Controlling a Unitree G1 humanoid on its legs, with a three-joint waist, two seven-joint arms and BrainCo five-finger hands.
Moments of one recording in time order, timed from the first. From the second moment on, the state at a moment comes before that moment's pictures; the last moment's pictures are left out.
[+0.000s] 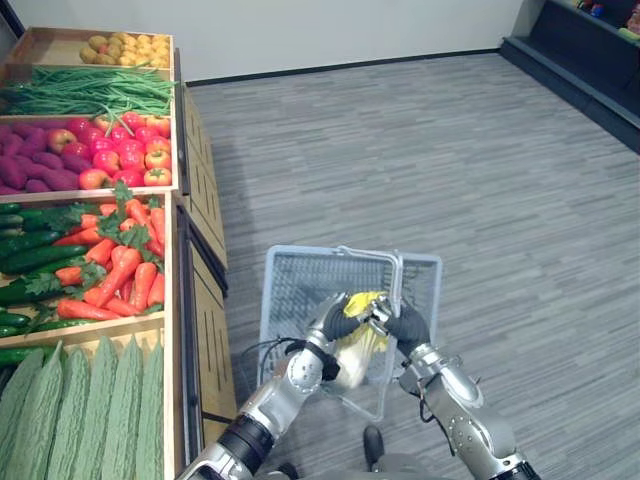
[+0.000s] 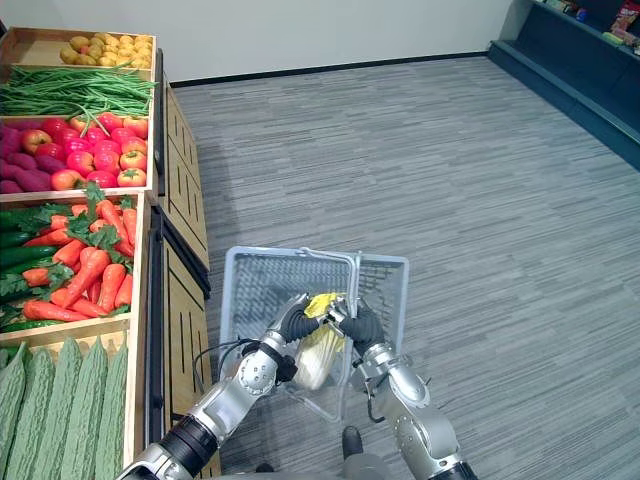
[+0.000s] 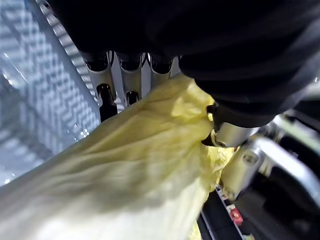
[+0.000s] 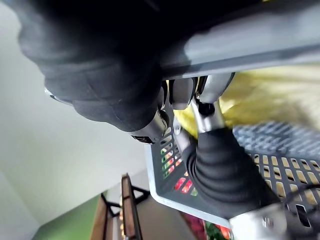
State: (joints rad) left arm -0.12 0.11 -0.53 0.27 0.59 -0.05 0.13; right arm 0.13 -0.22 0.34 -0.14 0.66 0.03 0.14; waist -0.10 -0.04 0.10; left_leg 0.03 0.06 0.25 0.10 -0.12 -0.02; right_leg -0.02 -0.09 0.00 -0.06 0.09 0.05
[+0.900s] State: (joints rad) left arm 0.21 0.04 -0.11 -0.11 0.18 -0.10 0.15; right arm 0.30 -0.11 -0.13 -0.04 0.34 0.03 0.02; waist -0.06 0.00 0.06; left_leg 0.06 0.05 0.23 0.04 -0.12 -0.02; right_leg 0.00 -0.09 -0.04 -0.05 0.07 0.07
